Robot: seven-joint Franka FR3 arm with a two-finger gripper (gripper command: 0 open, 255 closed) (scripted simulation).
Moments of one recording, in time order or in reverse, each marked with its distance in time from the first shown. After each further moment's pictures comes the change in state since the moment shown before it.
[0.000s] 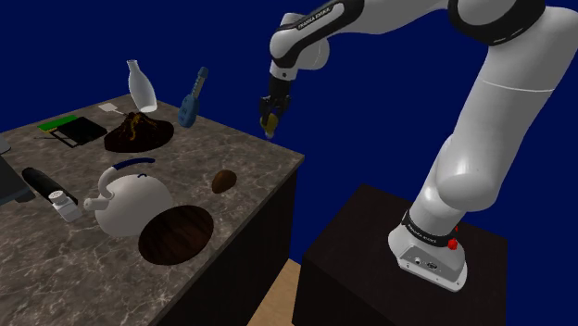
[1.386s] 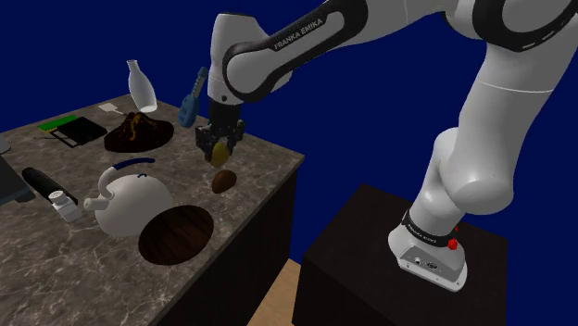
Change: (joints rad) arm 0.262 0.013 0.226 0.035 -0.115 0.070 0.551
